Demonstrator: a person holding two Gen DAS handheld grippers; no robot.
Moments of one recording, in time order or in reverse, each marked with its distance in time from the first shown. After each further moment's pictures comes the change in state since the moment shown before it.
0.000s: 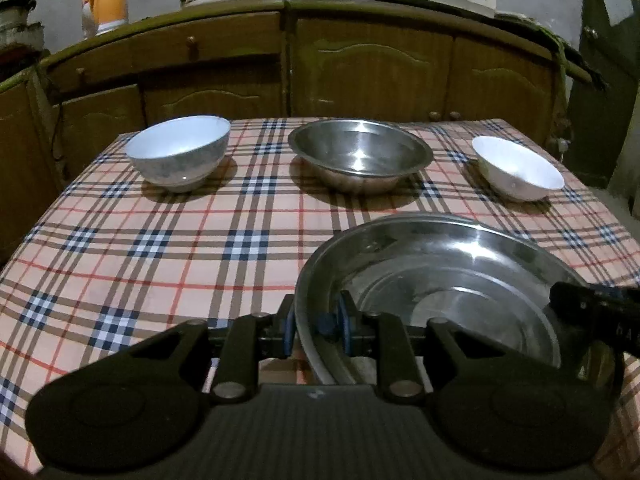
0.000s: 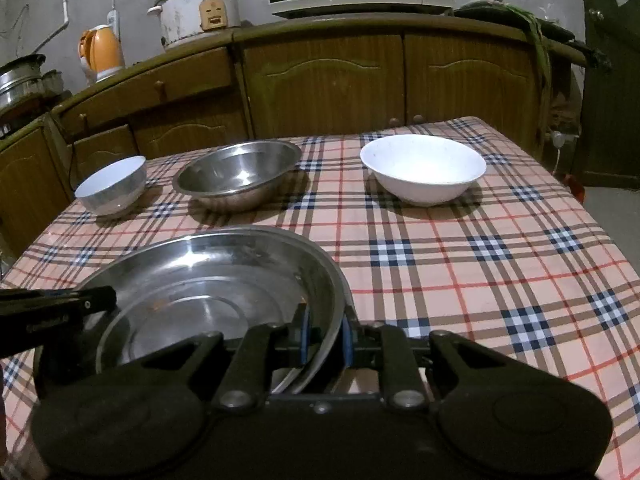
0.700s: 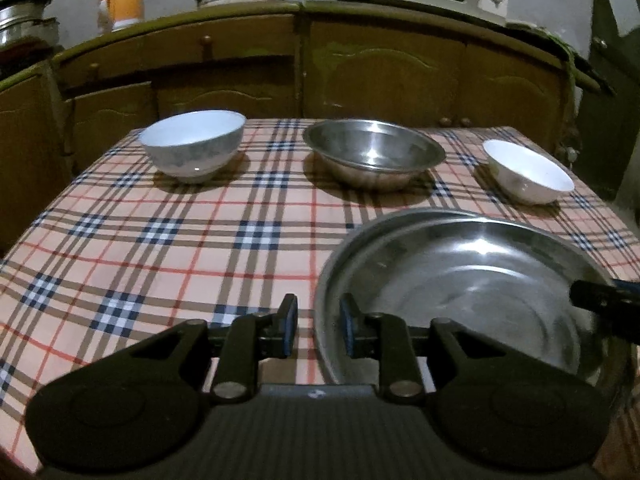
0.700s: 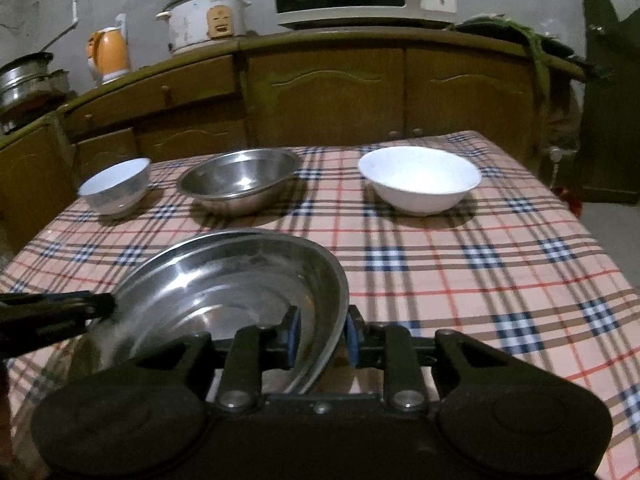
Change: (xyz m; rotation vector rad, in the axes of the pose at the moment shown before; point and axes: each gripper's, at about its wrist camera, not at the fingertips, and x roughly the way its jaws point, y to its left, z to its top) left arm 0.001 0.008 -0.011 -0.049 -0.025 0.023; right arm -0.009 -0.003 -0.005 -0.025 -0.043 -0.014
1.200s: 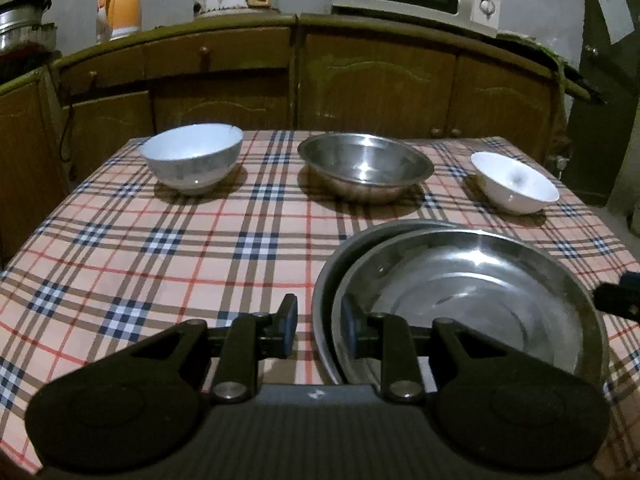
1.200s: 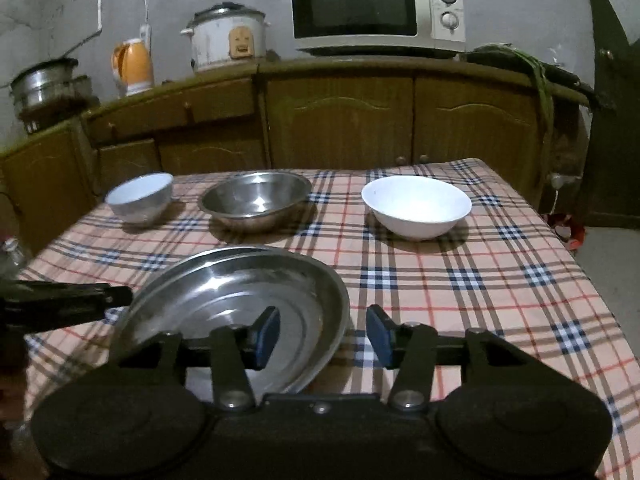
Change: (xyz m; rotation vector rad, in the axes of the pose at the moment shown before) left arm -0.017 -0.002 0.003 0.009 -0.029 -0.026; right arm -0.049 -0.009 0.001 -0.055 -0.051 0.051
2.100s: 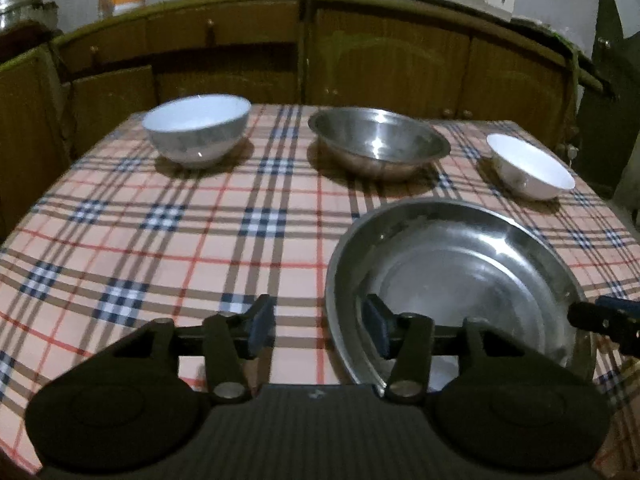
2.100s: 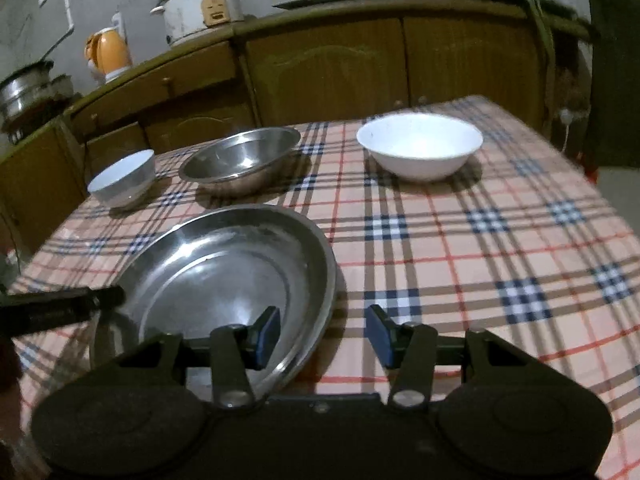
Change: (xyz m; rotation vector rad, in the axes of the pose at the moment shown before) left arm 0.022 0.009 -0.002 -0.020 0.083 0.000; right arm 0.053 -0.013 -0.010 0.129 0.134 0.038
